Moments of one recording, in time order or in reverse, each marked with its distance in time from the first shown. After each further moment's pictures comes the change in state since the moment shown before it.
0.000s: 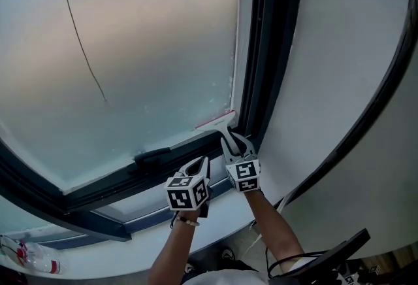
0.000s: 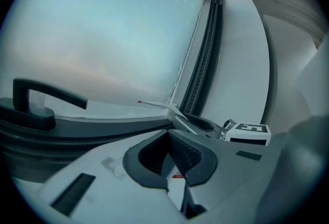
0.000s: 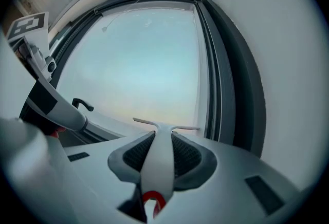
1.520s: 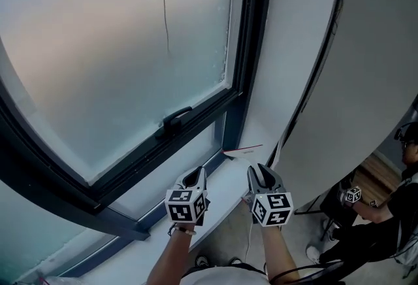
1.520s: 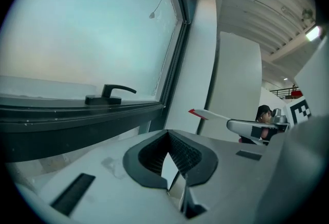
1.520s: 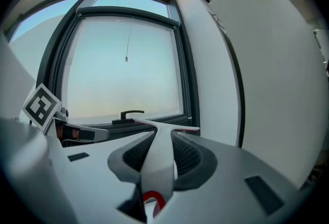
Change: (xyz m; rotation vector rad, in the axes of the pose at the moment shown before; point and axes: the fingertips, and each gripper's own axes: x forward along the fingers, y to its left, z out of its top) left arm -0.251 0.045 -0.077 0.149 0.076 -0.268; right arm -0.290 0.222 0.046 0.270 0.218 -0.457
